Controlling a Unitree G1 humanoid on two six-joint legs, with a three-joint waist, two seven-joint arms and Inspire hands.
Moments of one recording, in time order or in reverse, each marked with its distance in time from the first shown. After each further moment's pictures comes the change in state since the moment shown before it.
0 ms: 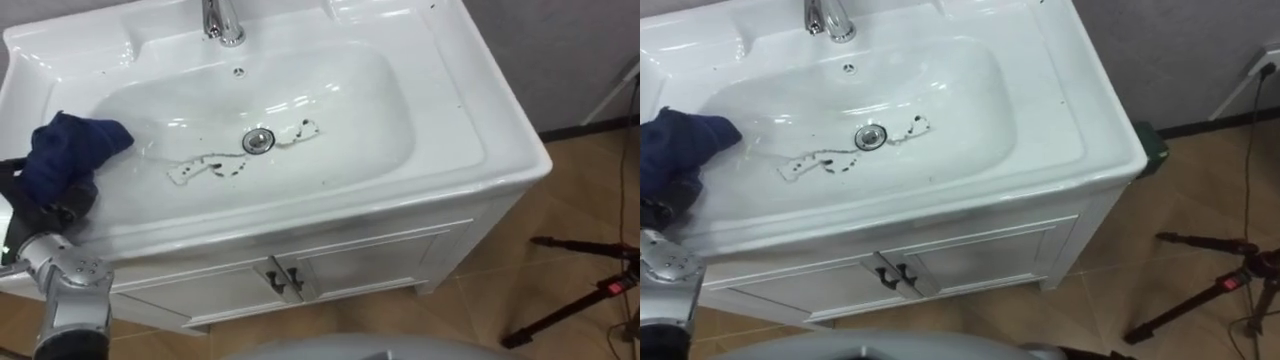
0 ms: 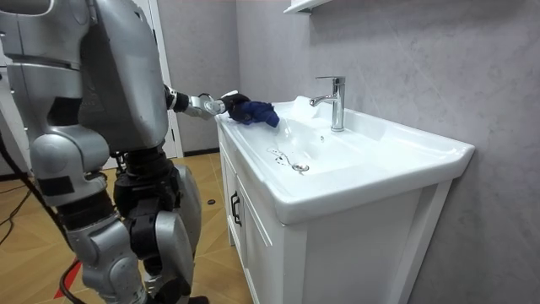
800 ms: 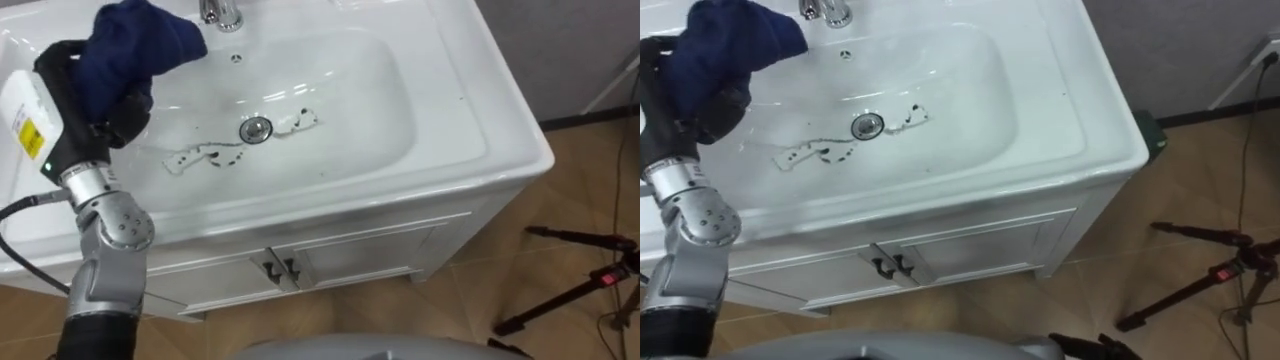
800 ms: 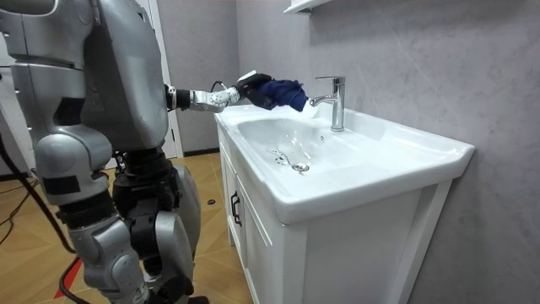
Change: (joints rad) left arm 0.004 -0.049 -0.217 -0.348 0.234 -0.054 -0.025; right arm -0.023 0.006 0.110 0.051 0.030 -0.093 0.025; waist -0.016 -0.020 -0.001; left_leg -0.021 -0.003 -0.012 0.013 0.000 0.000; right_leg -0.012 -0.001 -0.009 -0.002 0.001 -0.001
